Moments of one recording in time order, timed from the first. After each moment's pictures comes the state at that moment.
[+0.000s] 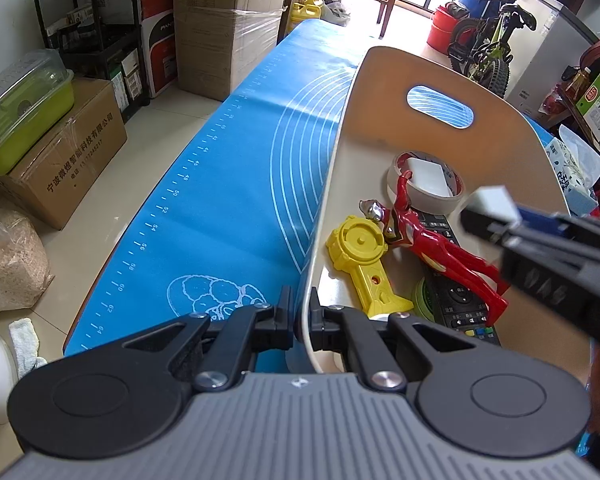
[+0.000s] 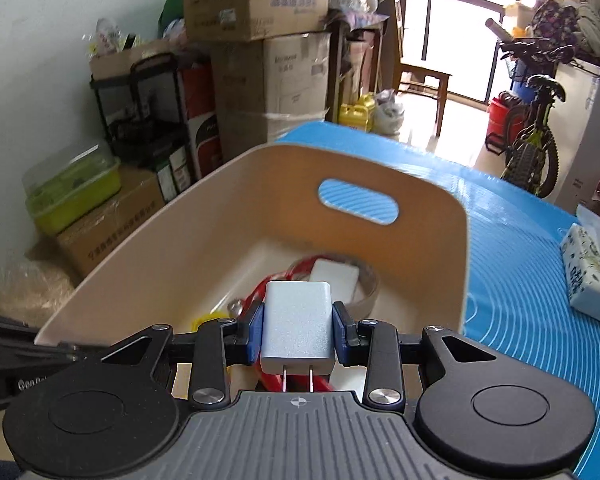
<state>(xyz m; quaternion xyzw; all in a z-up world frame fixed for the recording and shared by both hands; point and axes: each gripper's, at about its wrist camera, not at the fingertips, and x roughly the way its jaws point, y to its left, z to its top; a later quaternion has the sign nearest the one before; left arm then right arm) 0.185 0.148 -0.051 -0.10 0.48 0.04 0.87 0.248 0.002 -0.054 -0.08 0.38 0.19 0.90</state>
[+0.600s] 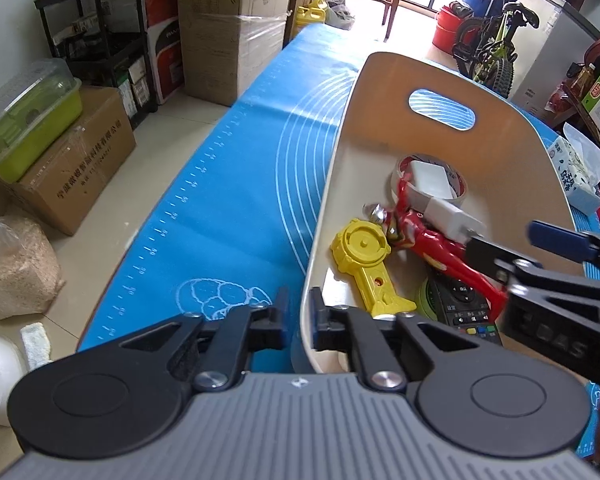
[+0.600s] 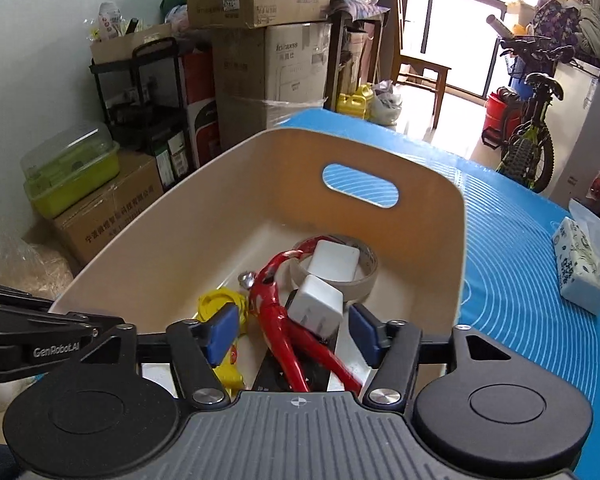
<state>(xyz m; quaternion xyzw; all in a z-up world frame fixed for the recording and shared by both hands) 0.180 0.143 -0.042 -0.09 0.48 0.05 0.87 0.223 -0.008 -0.029 -0.08 0.38 0.18 0.90</state>
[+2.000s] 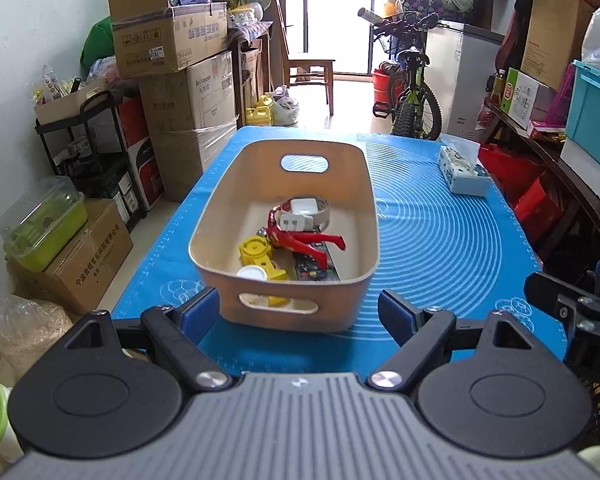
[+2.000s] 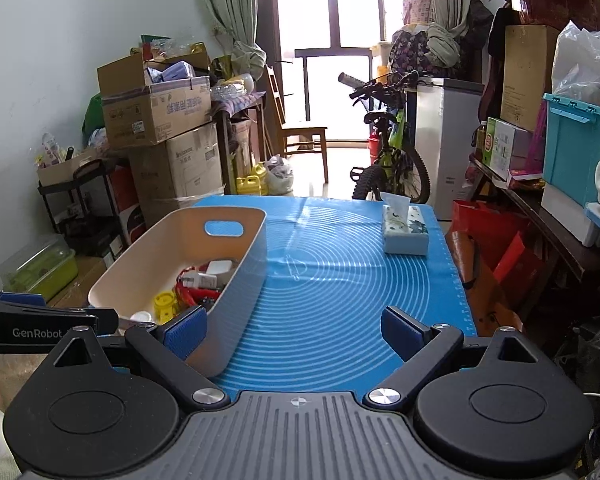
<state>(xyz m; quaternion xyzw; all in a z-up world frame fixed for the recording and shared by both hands) 0.015 0.015 0.041 0.01 0.34 0.01 0.94 -0.014 -0.173 0.044 0.02 0.27 0.05 0.96</state>
